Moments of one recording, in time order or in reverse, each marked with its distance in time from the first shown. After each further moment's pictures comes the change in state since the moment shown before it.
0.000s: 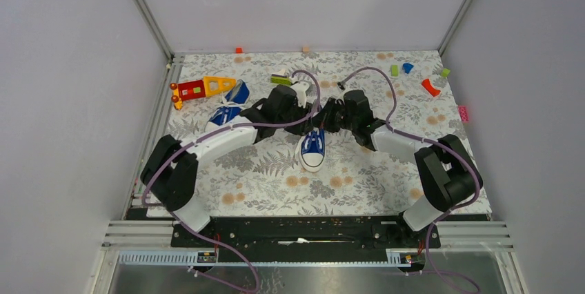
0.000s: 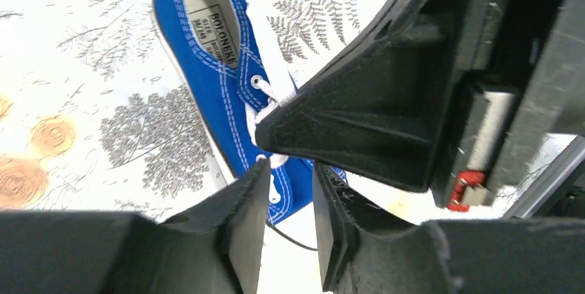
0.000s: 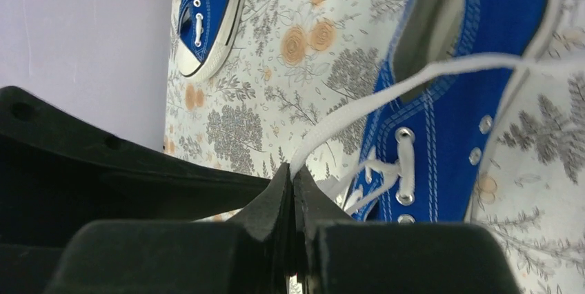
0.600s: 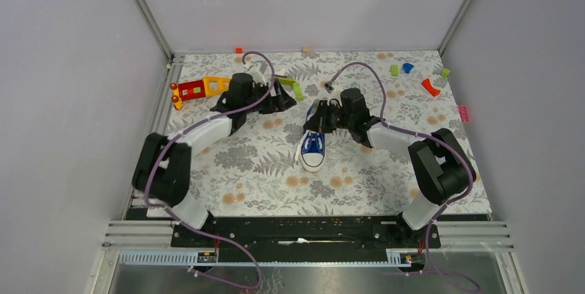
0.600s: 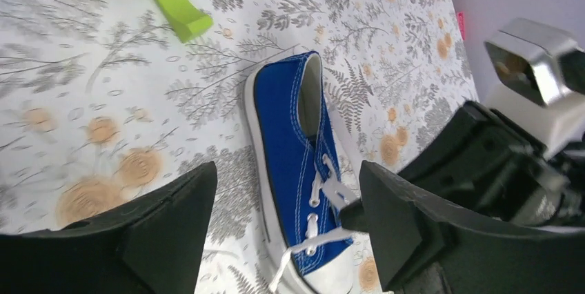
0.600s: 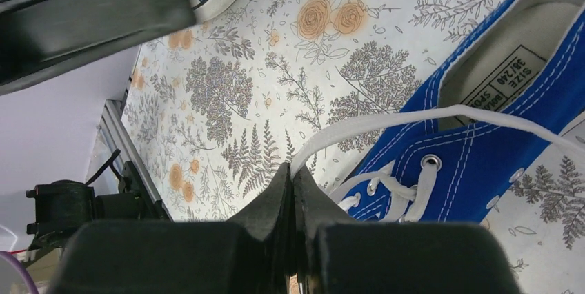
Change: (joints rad) left arm 0.319 -0.125 -0.205 0.338 0.190 -0.234; right arm 0.006 0.073 0.062 -0.005 -0.185 -0.291
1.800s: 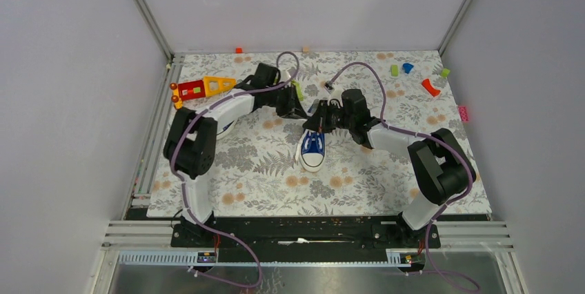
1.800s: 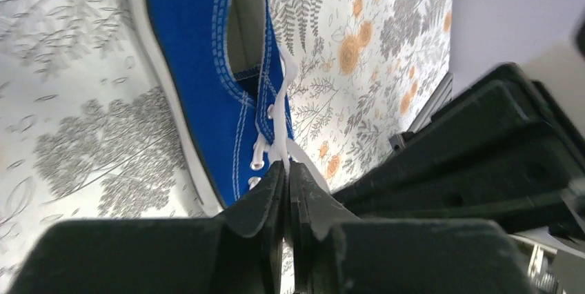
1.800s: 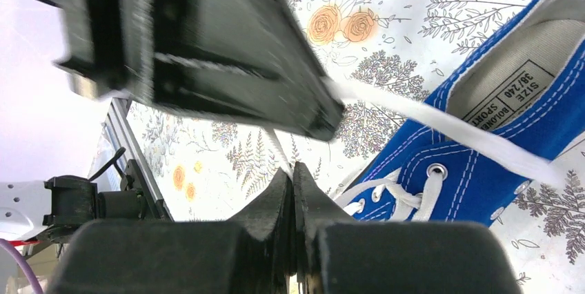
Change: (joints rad) left arm -0.059 0.437 0.496 -0.491 0.362 0.025; right arm -0.008 0.000 -0.019 0.070 -0.031 -0.016
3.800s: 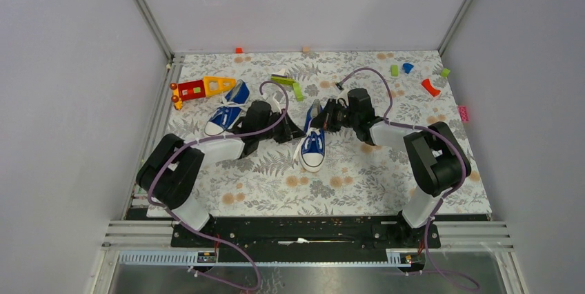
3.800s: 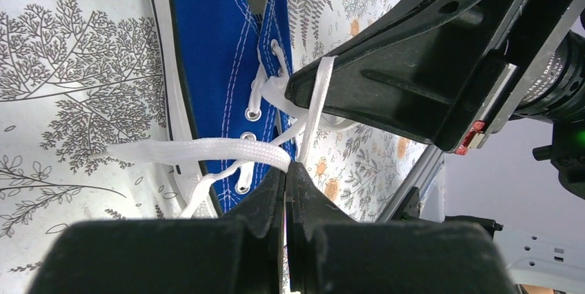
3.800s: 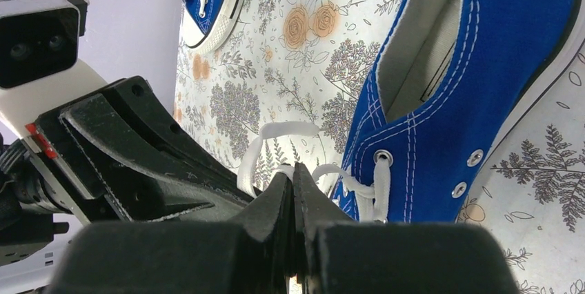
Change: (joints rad) left arm -0.101 -0.357 -0.685 0.679 -0.295 -0.318; right arm -0.078 0.070 -0.006 0.028 -0.029 0.229
